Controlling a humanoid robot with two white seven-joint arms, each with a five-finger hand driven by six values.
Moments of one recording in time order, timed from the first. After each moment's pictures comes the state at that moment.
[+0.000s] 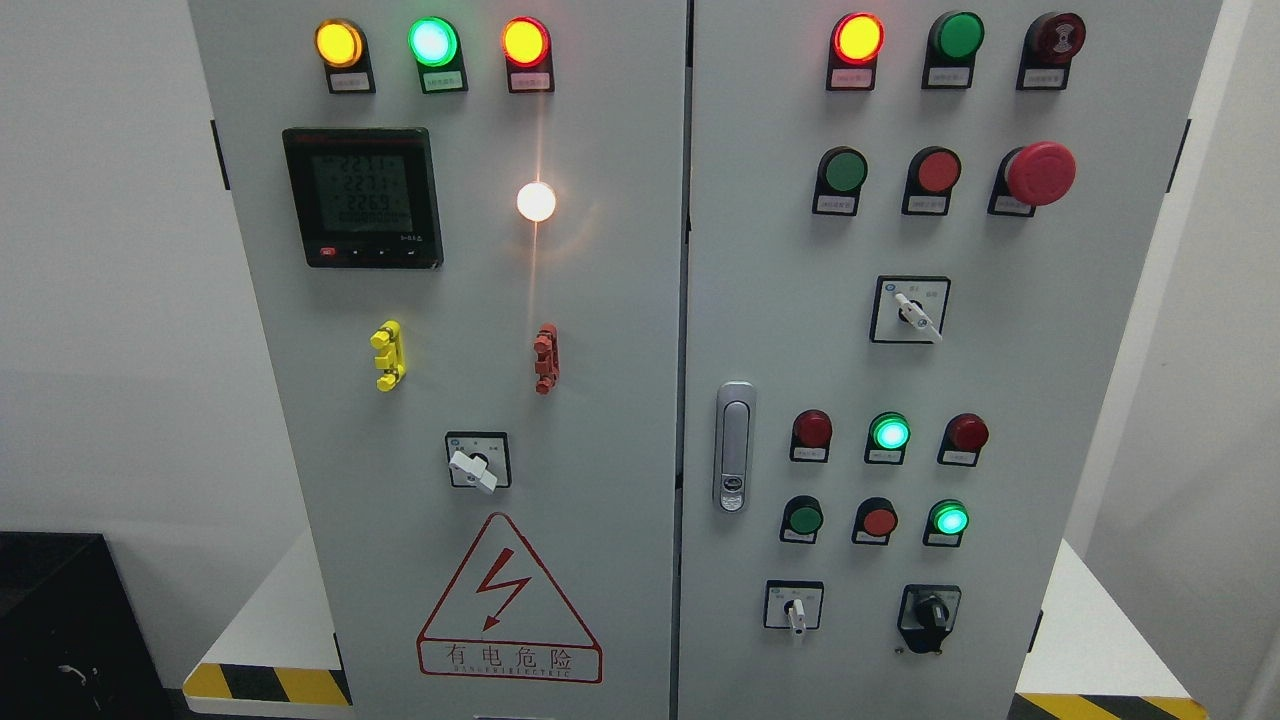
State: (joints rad) left arm 0.00 -0.10 -0.14 0.00 0.10 -0.06 0.15; right arm -0.01 0.12 -0.08 -1.62 1.39 0.13 -0.05
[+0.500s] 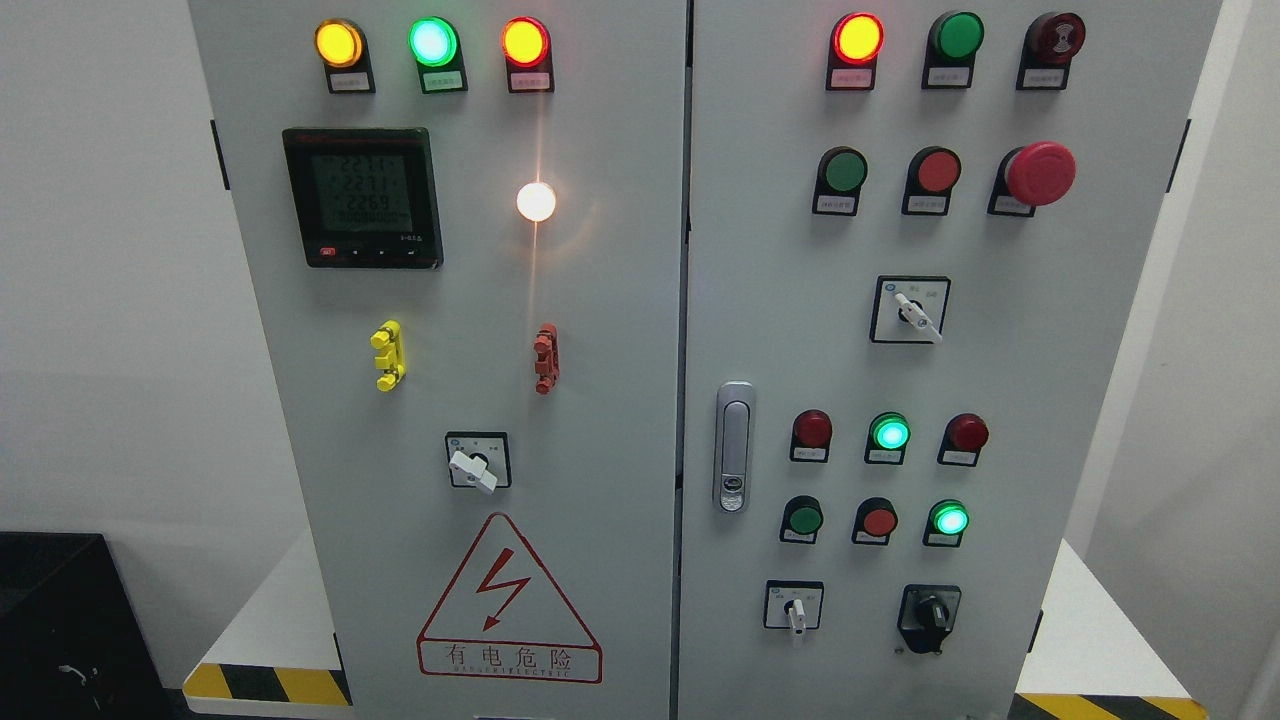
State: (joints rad) left arm 0.00 -0.10 -0.14 0.00 0.10 -0.06 0.15; right arm -0.09 0.11 -0.10 -1.64 1.39 0.15 0.01
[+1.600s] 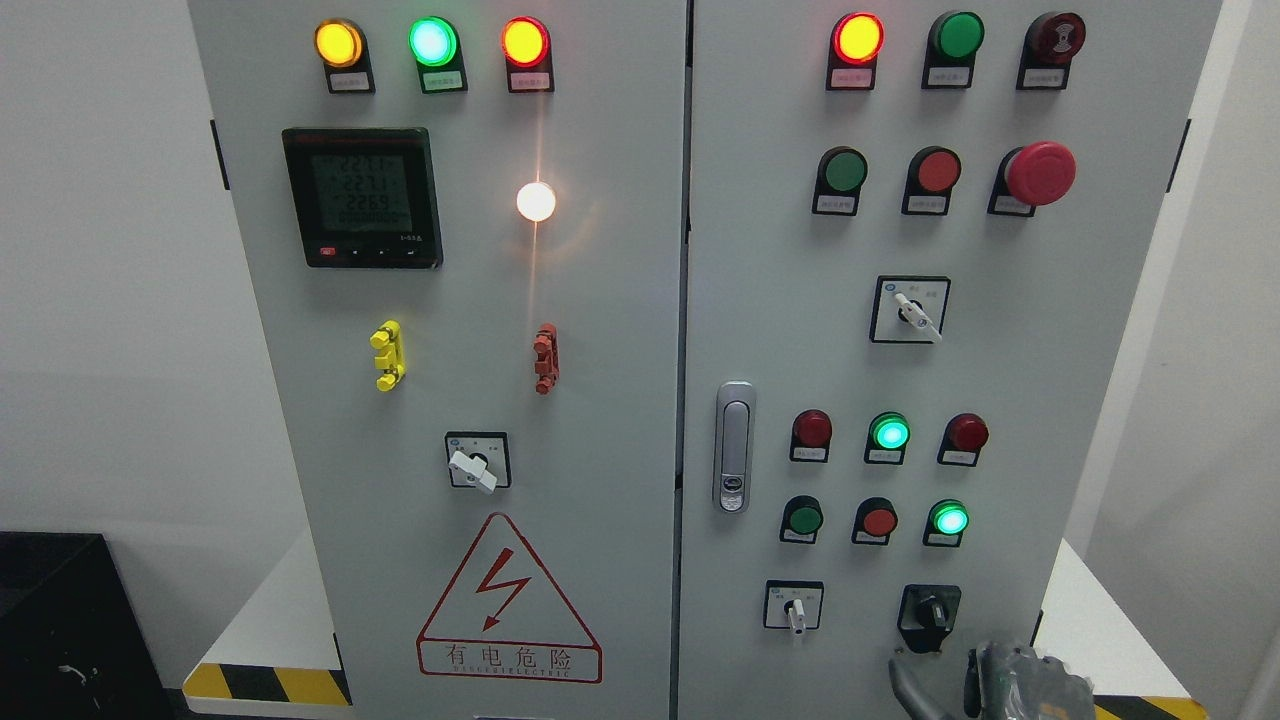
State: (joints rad) left arm 0.00 -0.10 -0.14 0.00 0.10 -0.06 0.15; right arm -0.21 0.09 -0.12 -1.65 1.39 0.21 0.09
